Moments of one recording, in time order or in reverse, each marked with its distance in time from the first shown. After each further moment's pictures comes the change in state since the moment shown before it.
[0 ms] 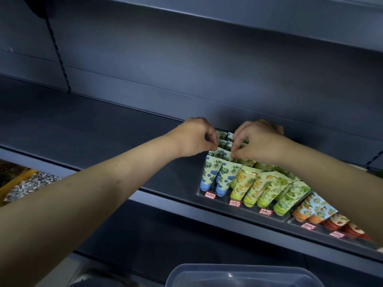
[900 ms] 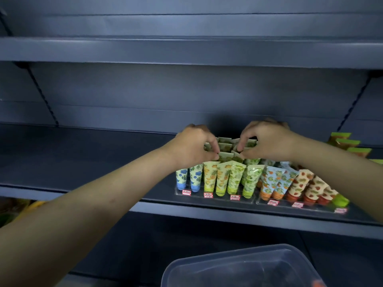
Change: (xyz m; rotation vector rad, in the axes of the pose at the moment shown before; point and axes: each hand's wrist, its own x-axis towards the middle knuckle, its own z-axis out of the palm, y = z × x) left_hand -0.008 0.085 0.017 0.138 -0.029 0.207; right_hand -0.077 0.078 -0.039 0.080 0.023 0.016
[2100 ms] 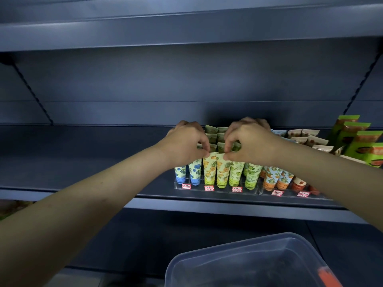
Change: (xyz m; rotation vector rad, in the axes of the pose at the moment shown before) left_hand 0.004 -0.024 0.014 0.116 -0.084 -0.021; right_hand 0.008 -0.011 0.039 -0.015 0.047 -0.156
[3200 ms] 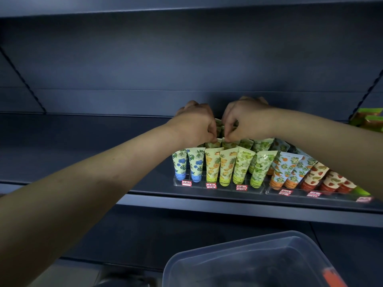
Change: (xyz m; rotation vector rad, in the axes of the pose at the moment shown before) left_hand 0.031 0.009 -0.005 0.100 -0.015 -0.073; right_hand 0.050 0.006 -0.007 -0.087 -0.132 0.009
